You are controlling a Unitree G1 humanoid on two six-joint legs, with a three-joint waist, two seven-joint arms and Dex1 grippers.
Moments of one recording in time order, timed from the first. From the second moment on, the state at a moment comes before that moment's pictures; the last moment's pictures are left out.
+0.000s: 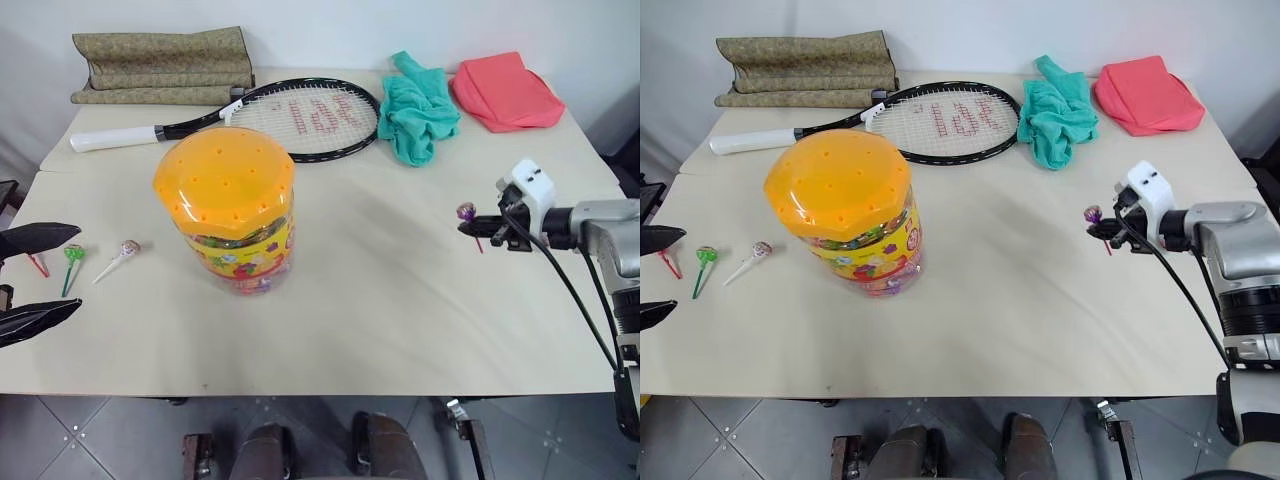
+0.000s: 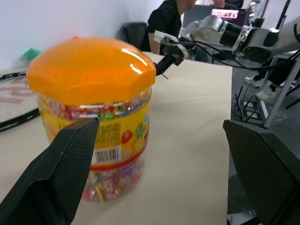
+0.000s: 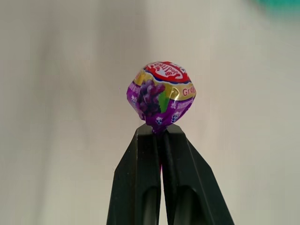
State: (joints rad) left arm 0.02 1.03 0.84 -0.03 -0.93 0.46 -1.50; right arm -0.78 -0.89 0.07 0.40 0.22 0.69 1.02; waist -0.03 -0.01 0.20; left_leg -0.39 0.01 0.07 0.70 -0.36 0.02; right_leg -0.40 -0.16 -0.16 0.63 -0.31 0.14
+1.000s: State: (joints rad) left arm 0.08 0.96 0.75 -0.01 -0.72 0.50 -1.18; right arm -0.35 -0.81 -0.05 -0.24 0.48 0.55 1.12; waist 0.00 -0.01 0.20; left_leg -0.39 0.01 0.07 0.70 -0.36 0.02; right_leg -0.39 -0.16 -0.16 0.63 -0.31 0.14
